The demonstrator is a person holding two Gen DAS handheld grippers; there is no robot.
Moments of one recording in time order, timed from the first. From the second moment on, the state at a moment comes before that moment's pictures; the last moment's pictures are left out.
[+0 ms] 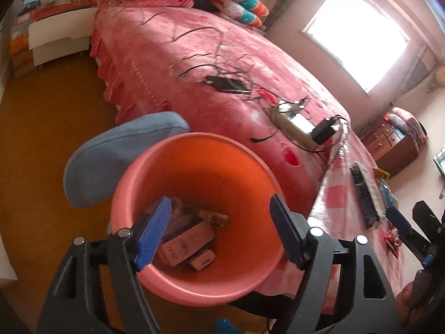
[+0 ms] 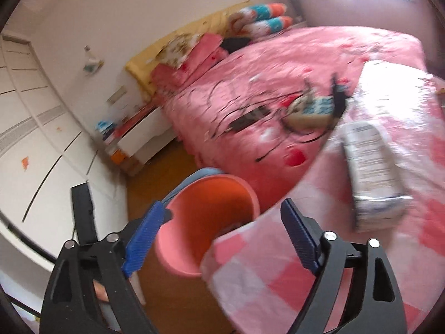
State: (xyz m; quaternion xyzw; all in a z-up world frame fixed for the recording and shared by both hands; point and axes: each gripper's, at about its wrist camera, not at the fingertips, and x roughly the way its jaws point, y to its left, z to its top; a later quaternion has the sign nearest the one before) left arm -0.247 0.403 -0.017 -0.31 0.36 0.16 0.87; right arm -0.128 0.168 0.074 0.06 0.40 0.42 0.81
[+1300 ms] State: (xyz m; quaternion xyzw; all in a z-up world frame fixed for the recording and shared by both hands) left arm -0.156 0.199 0.059 -0.17 0.37 0.00 0.91; right arm -0.103 -0.048 0.092 0.06 0.30 0.17 0.94
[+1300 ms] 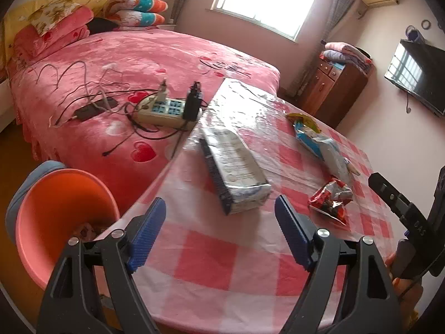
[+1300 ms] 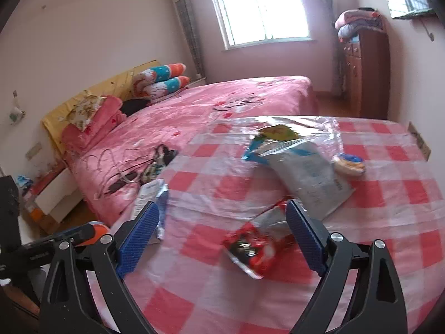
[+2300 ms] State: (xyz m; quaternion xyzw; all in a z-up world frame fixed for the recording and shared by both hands) left arm -0.080 0.071 0.067 -0.11 0.40 -0.08 0.91; right arm -0.069 -0.172 0.062 0.11 0.34 0.07 0.93
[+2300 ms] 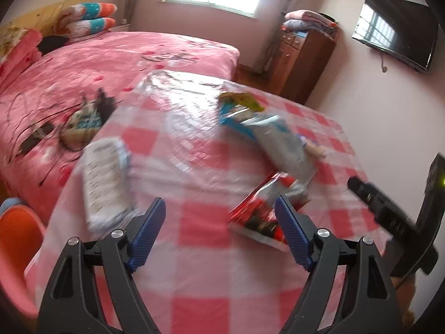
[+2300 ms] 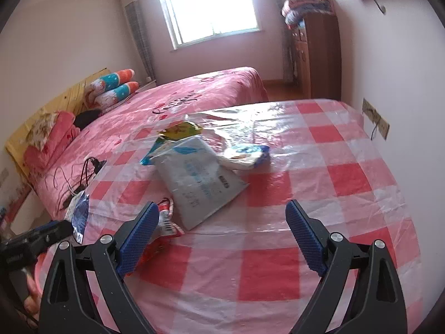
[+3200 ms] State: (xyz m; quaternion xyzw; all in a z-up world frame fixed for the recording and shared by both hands) left arm 0.176 -0.003 0.058 -0.07 0.48 -0.14 0.86; right arm 0.002 -0.196 0.055 0.12 0.42 0.15 0.89
